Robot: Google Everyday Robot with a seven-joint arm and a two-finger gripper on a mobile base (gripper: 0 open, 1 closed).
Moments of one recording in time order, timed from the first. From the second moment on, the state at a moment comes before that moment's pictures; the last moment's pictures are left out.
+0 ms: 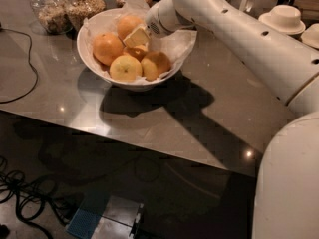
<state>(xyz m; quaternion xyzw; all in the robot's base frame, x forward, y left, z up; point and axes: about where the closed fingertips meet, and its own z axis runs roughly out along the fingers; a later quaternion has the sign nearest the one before) 0.785 0.060 0.906 -0.46 0.75 0.11 0.46</state>
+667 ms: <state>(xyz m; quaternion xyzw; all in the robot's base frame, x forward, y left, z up) 0.792 0.073 0.901 -0.45 0.76 0.13 0.46</state>
